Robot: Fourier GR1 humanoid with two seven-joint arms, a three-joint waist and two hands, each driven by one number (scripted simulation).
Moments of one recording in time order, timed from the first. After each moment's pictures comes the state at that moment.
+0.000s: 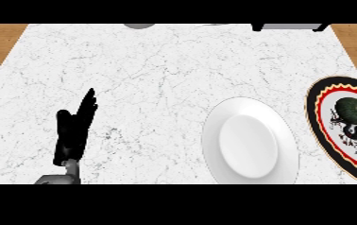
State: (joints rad) left arm -0.02 0.11 -0.02 -1.50 -0.09 0.14 0.24; right arm -0.20 -0.62 -0.72 -0.75 0.16 0.31 -0.51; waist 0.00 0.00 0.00
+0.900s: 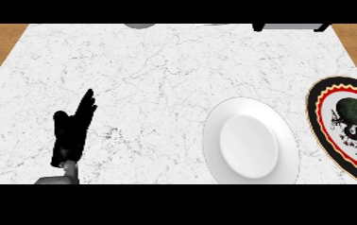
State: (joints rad) left arm -0.01 0.10 0.00 -1.52 -0.10 0.12 0.25; right arm -0.23 -0.77 -0.66 -0.43 0.15 0.21 -0.67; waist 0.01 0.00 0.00
